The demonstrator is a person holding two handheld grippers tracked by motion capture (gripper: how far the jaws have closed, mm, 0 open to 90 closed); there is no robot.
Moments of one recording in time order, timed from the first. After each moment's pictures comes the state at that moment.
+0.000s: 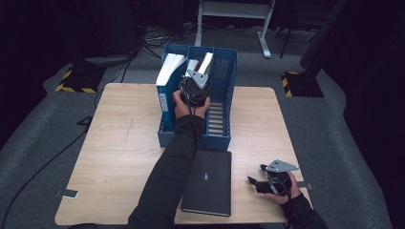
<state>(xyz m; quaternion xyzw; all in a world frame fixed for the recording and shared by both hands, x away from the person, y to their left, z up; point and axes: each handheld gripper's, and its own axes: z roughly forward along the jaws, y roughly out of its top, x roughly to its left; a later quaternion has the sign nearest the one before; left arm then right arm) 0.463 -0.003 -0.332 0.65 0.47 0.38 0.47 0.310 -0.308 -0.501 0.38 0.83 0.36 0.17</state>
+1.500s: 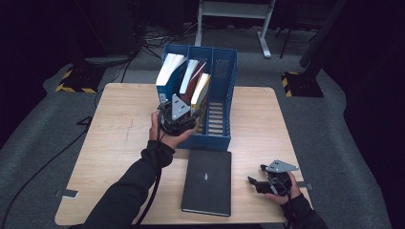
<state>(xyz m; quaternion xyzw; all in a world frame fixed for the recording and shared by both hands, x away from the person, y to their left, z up) 0.385 0.061 -0.357 0.76 0.34 0.30 0.47 0.310 -0.308 -0.501 0.38 0.83 0.36 0.17</state>
